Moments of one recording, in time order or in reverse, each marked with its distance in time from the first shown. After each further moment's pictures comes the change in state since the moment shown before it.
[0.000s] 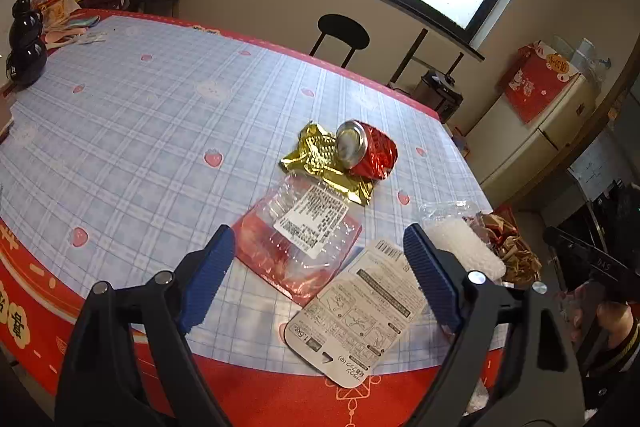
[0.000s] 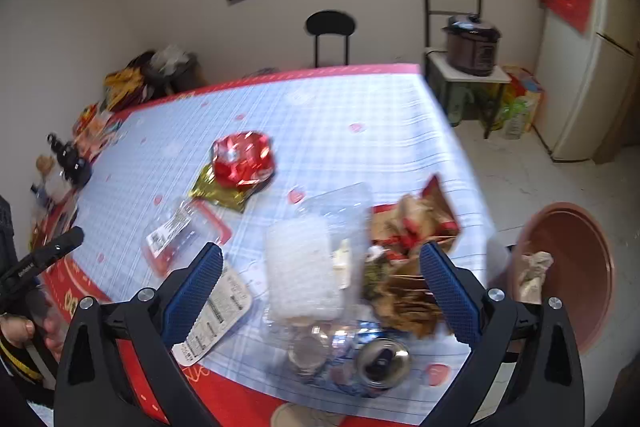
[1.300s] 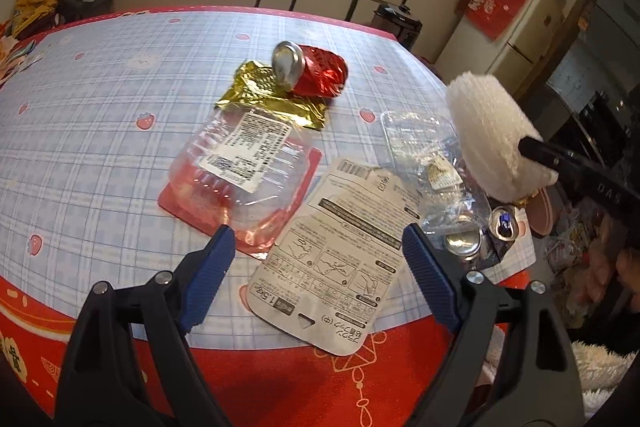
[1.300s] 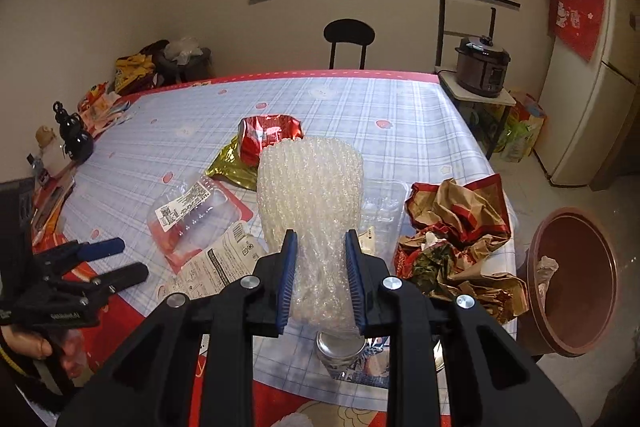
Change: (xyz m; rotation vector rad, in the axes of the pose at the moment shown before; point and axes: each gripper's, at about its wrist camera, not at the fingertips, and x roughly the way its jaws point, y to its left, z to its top) left arm 0.048 -0.049 -0.048 0.270 0.152 -0.062; right arm -0.008 0.036 -0.040 -0.064 -0.084 -0.042
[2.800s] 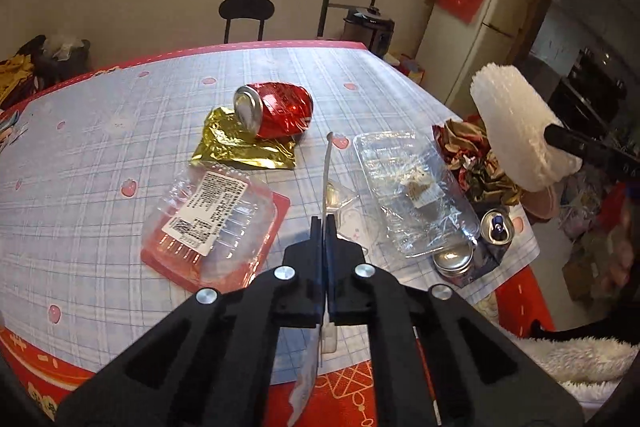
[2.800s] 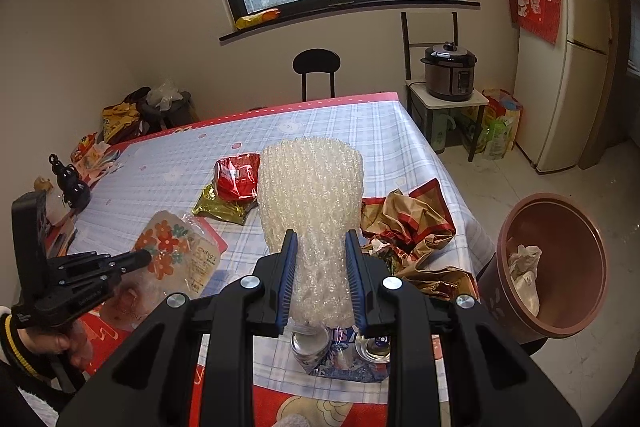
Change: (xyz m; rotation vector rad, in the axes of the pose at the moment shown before) left arm -0.008 -0.028 0.032 0.132 -0.072 0.009; right arm -0.040 -0.040 -0.005 0.121 -0.103 -0.022
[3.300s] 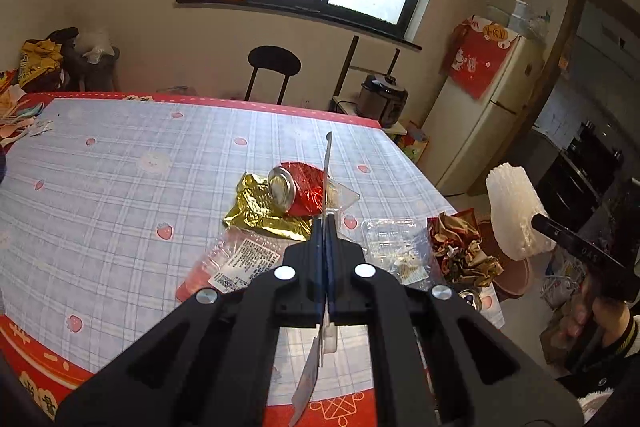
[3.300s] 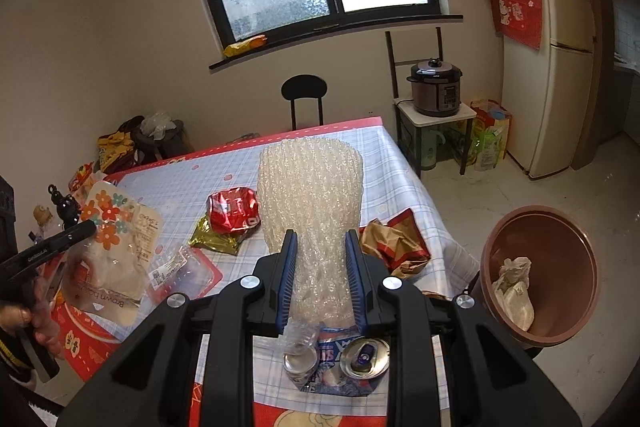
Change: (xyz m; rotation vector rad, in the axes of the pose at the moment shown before) left arm -0.071 0.032 0.043 -0.146 -0.191 -0.010; right arm -0.025 -0.024 0.018 0.063 -0.086 -0.027
